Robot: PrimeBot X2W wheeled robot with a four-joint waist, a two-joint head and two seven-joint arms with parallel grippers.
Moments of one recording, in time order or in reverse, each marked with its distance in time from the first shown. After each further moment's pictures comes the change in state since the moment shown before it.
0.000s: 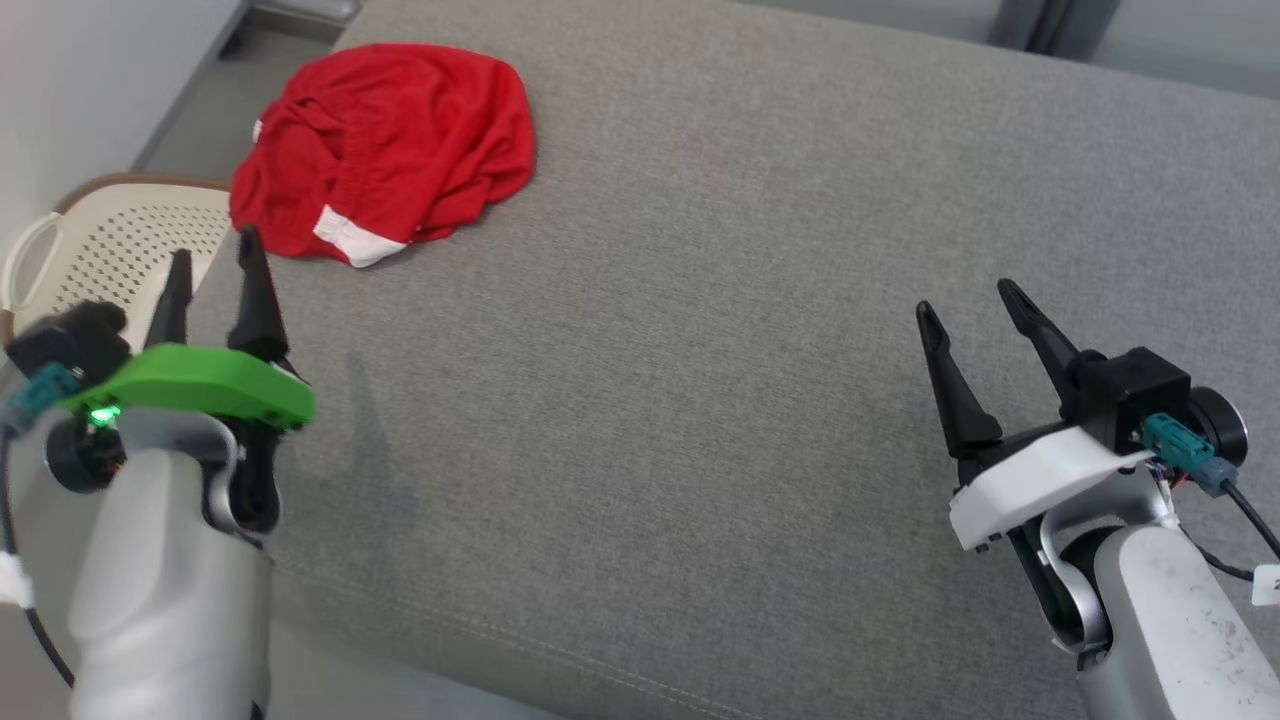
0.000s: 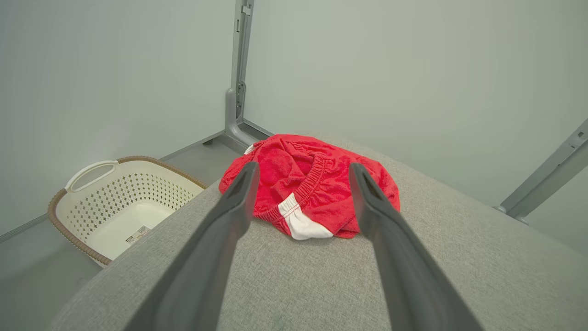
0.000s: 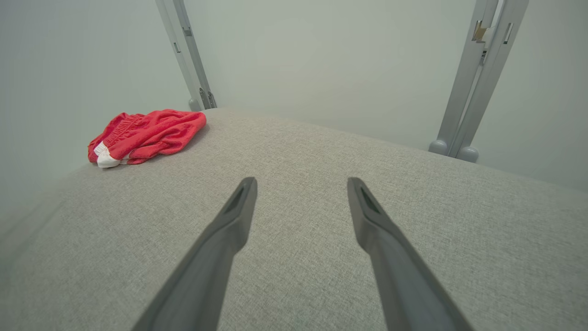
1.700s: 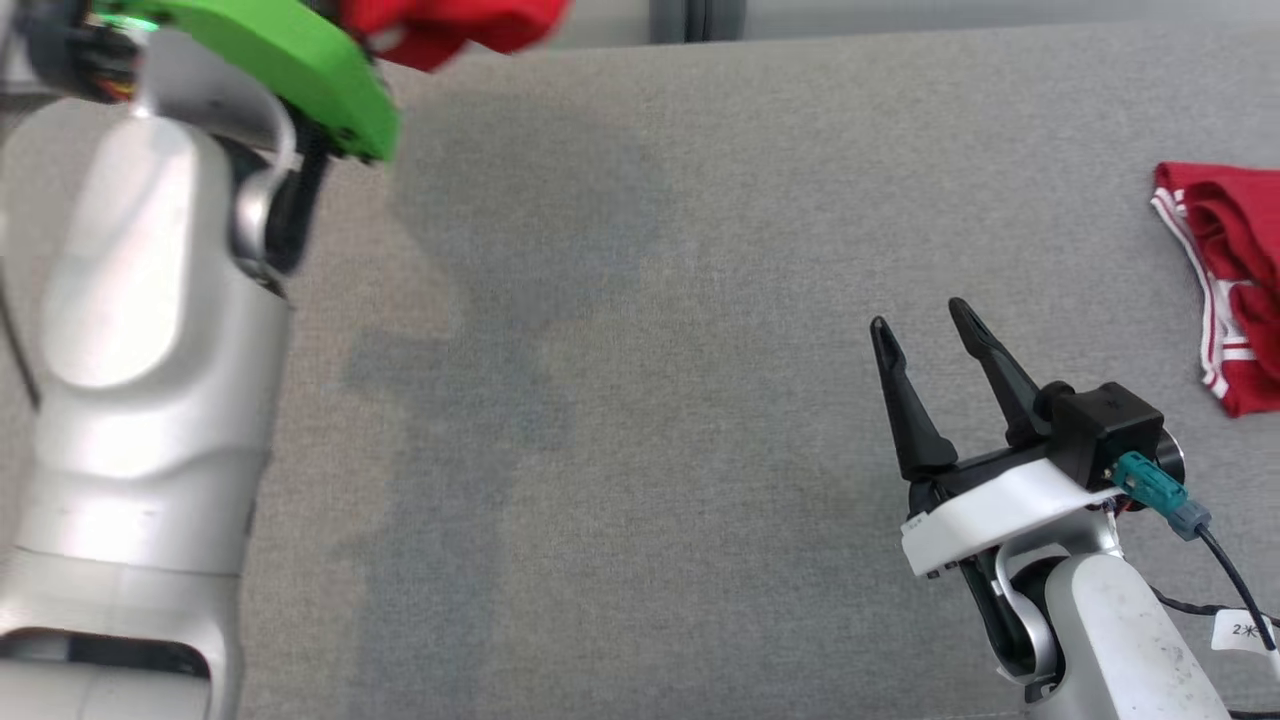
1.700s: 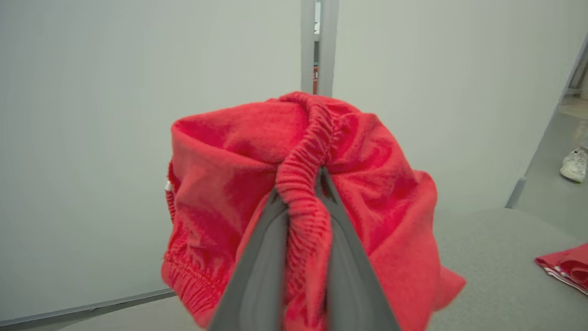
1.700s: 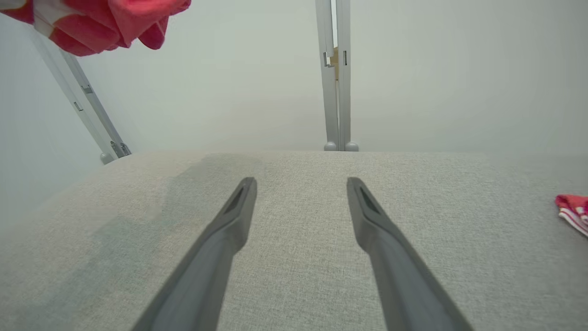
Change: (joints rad) left arm -0.451 0.073 -0.350 -0.110 0.015 0.001 0.277; right arm 0.023 0.072 0.045 -0.003 0.055 0.000 -0.084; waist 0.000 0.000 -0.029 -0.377
